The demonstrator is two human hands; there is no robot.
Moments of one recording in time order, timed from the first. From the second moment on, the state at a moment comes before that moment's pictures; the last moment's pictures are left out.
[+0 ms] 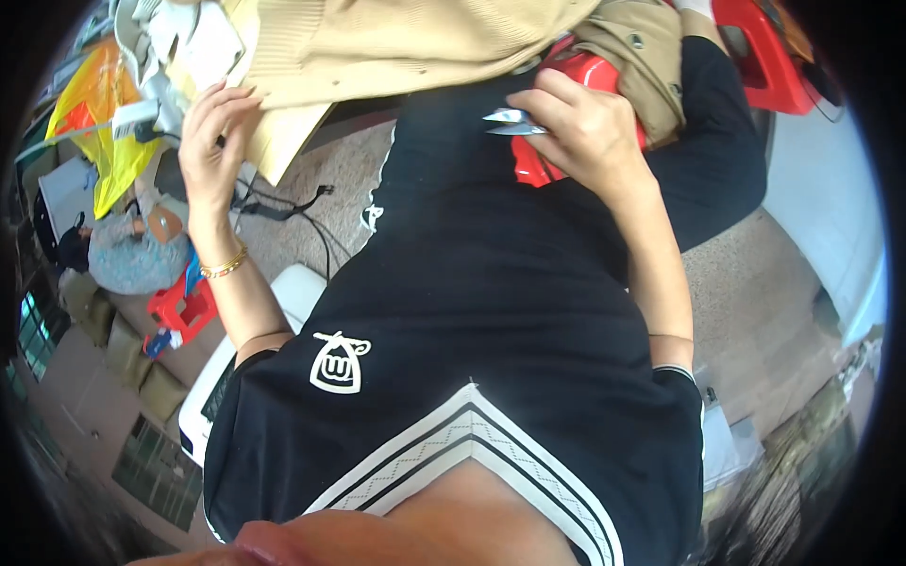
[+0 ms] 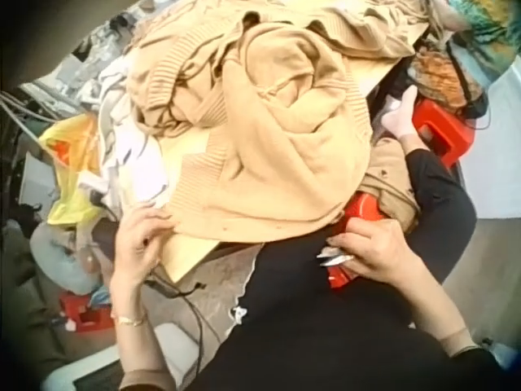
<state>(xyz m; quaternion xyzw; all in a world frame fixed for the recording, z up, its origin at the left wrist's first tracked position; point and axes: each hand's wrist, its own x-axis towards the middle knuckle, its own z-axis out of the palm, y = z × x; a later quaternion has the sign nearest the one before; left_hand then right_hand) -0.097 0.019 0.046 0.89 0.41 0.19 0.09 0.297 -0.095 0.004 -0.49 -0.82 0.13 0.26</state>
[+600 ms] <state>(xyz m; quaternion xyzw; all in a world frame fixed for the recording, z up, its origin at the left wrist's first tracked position) -0.107 0.007 0.022 0.68 0.64 0.28 0.21 0.289 -0.101 -0.033 -0.55 -0.74 0.23 0.32</state>
